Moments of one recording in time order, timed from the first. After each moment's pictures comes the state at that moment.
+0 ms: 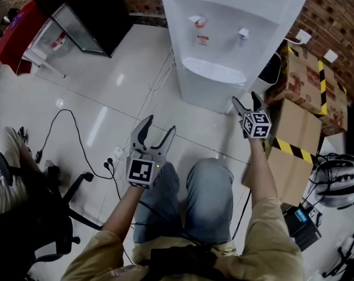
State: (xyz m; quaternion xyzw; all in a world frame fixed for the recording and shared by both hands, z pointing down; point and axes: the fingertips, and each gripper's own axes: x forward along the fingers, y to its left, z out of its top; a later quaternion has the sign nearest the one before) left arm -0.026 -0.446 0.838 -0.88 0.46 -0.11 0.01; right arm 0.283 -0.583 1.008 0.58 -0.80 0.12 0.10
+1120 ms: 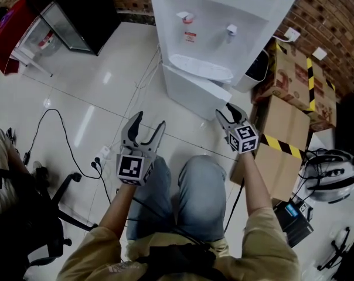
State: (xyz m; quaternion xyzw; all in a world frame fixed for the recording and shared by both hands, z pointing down) left arm -0.027 -0.453 0.846 -0.88 0.47 -0.07 -0.01; right arm 0.226 -0.512 1.000 0.49 -0.85 0.11 0.14
